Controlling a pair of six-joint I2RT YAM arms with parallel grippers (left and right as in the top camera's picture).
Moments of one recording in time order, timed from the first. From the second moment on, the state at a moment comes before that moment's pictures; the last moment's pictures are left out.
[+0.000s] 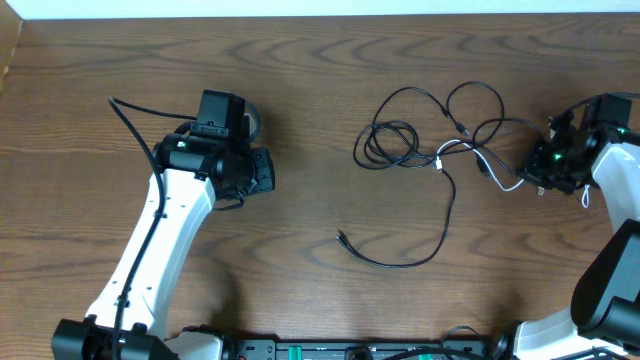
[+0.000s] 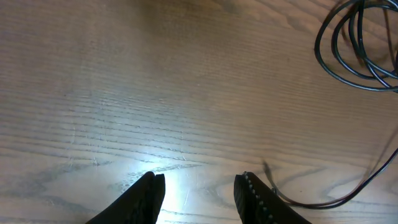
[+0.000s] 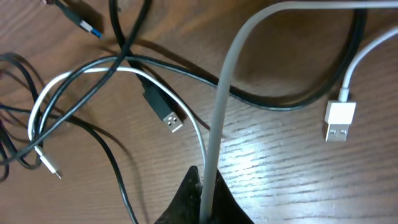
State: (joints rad) left arm -0.19 1.44 1.19 -1.01 0.18 -0.38; right arm -0.33 1.72 1.16 -0.80 -0.32 0.13
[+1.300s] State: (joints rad) left arm -0.19 1.44 1.19 -1.01 0.18 -0.38; right arm -0.62 1.69 1.70 -0.91 0.11 0.30
